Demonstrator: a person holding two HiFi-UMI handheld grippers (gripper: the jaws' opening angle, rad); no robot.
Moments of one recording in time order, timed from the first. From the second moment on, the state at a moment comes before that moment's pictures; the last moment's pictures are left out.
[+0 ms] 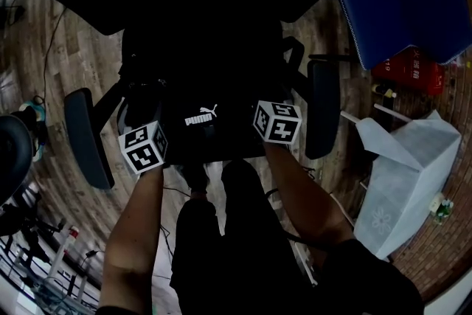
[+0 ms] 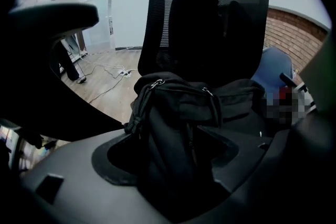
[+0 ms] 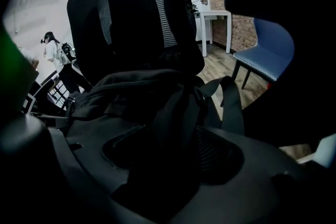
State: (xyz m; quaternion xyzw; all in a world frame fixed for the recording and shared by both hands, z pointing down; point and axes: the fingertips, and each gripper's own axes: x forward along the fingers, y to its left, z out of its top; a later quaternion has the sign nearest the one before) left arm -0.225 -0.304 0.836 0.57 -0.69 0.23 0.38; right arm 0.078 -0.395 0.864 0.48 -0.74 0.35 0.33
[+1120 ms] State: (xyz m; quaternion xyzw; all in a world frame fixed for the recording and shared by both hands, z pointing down) left arm -0.180 -0.288 0.645 0.67 -0.66 0.11 0.31; right arm 0.053 -0.374 0.657 0.44 -0.82 0.25 0.25
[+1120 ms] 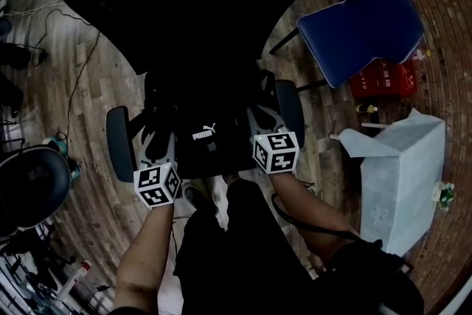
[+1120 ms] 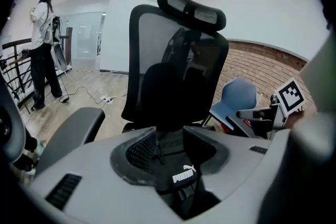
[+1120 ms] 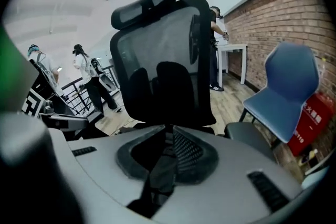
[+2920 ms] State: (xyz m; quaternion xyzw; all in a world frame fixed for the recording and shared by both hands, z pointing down) left arm -0.197 -0.146 0.248 0.77 -0.63 -0.06 0.06; right arm 0.005 -0.200 0.239 0.41 -0.91 0.07 0.03
